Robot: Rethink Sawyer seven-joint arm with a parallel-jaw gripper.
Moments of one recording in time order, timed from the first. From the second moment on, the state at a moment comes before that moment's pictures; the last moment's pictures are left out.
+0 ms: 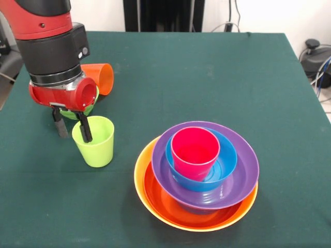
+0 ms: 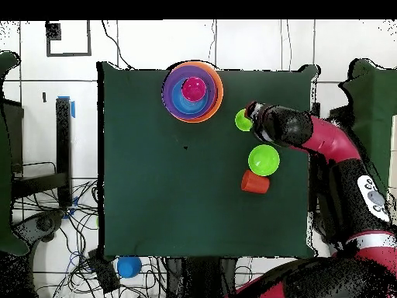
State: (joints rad) arm -0.78 -0.39 0.47 1.31 -0.33 0.56 1.87
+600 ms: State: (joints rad) arm -0.81 -0.39 0.48 1.31 -0.33 0.58 1.87
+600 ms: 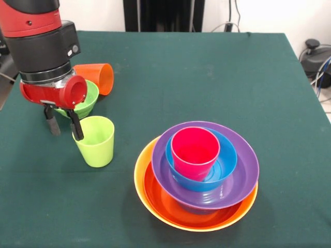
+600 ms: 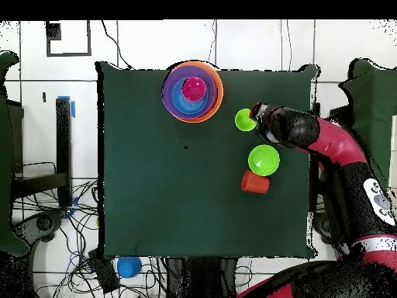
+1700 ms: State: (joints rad) arm -0.81 -0.40 0.52 1.32 -0.44 0.64 1.87
